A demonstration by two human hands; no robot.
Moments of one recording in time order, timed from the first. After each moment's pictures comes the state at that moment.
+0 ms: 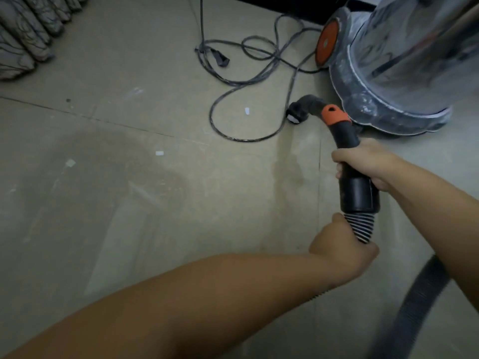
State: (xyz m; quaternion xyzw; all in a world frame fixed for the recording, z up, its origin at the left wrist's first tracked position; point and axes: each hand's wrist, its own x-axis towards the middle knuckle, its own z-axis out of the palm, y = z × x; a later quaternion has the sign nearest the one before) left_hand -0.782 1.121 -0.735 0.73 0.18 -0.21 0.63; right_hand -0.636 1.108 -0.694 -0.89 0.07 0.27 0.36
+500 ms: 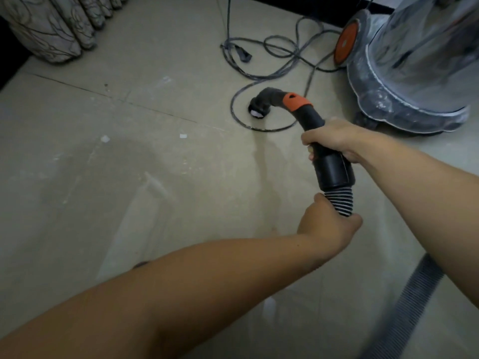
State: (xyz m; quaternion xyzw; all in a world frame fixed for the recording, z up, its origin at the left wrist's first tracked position) left_hand -0.814 1.139 -0.729 0.70 0.28 -0.12 0.64; right_hand -0.670 1.169 -0.688 -0.87 -0.02 0.37 0.32
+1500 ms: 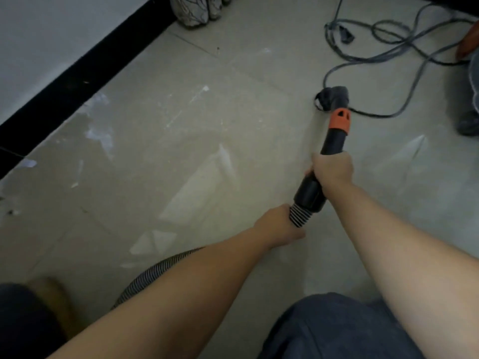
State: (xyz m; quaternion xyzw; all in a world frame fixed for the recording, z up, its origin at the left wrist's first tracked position) left_hand -0.958 1.169 -0.799 0.76 0.38 -0.19 0.49; right_hand -0.815 1.176 -0.782 -0.87 0.00 0.26 0.42
